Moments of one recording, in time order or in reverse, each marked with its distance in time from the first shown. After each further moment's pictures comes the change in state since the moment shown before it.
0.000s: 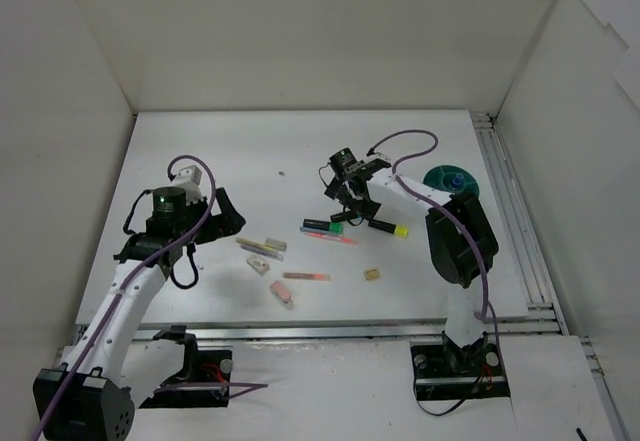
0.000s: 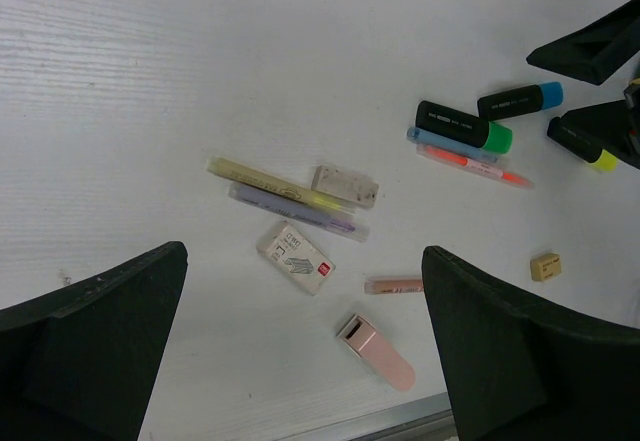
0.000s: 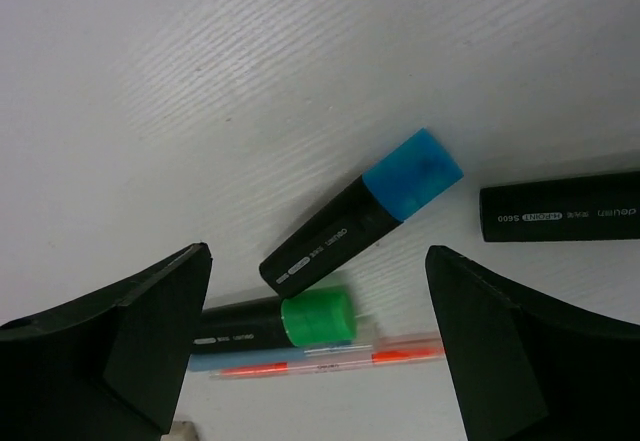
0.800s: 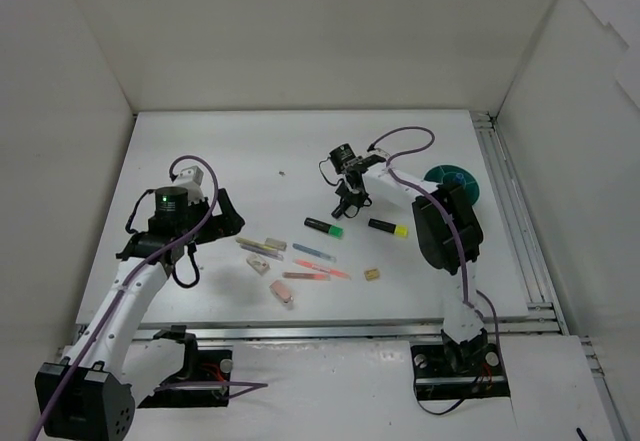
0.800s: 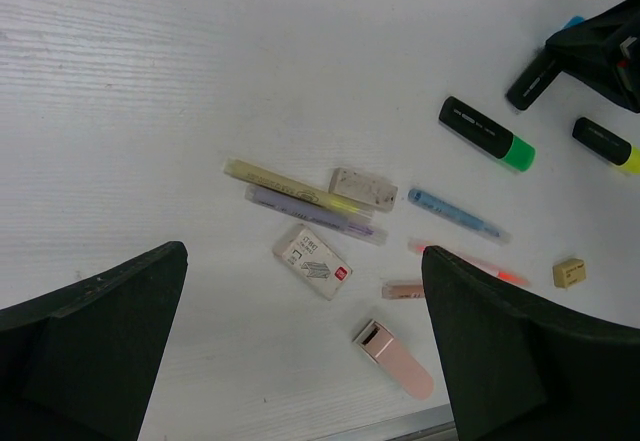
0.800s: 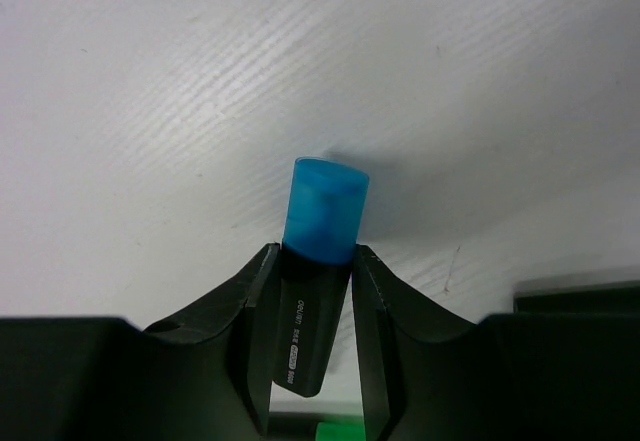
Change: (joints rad) left arm -0.001 0.023 -0.011 0.015 -0.018 0.024; right arm -0.046 0.151 0.086 0.037 0.022 0.018
